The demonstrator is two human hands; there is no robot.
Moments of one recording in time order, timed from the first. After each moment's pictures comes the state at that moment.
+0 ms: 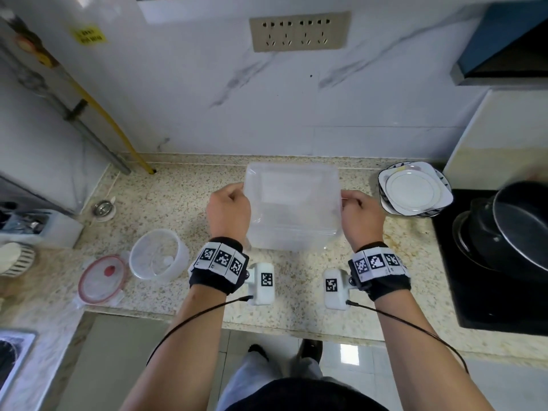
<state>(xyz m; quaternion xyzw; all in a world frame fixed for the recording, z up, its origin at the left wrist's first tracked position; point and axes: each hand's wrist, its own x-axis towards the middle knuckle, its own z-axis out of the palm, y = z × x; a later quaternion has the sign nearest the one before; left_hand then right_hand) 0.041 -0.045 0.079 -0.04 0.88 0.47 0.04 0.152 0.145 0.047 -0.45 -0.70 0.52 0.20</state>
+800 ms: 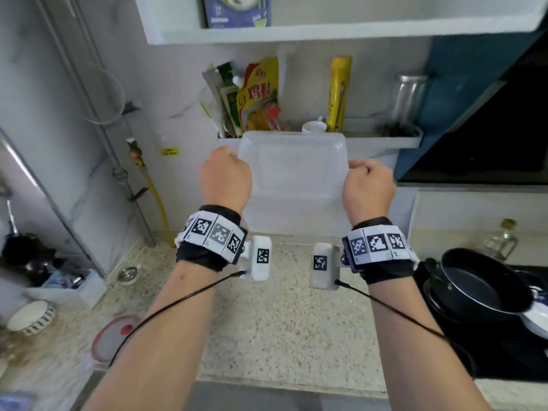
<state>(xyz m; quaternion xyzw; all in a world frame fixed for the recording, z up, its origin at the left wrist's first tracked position) 0.103 -0.121 0.329 0.13 0.85 0.46 -0.20 0.221 0.042 0.317 -0.37 -0.69 0.42 0.46</state>
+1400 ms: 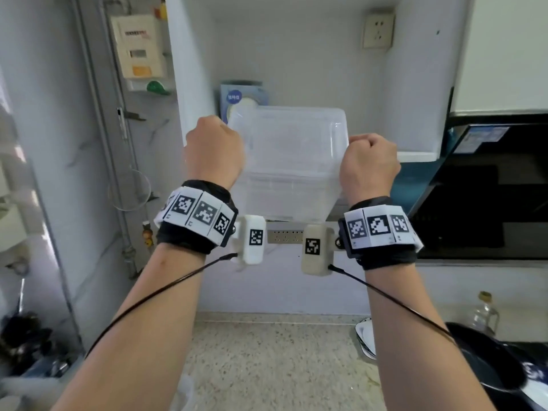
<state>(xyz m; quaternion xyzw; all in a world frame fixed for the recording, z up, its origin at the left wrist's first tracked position) 0.160 -0.164 0.526 0.18 0.78 0.48 -0.35 0.280 -0.006 0.505 -0.27 -0.63 0.43 0.58</state>
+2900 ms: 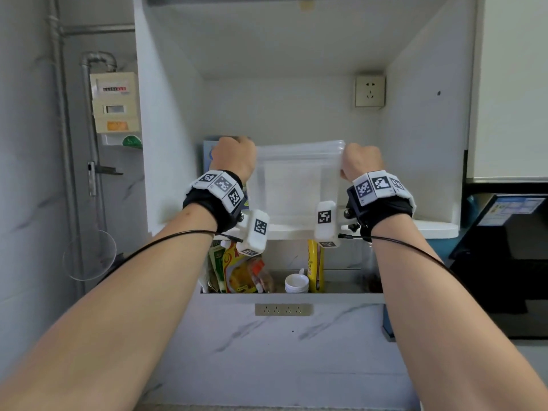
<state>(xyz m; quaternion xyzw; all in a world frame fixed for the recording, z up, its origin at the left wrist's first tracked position) 0.019 -0.022 0.630 0.19 0.74 0.59 -0.25 0.159 0.132 0.622 -0.26 -0.67 0.50 0.48</state>
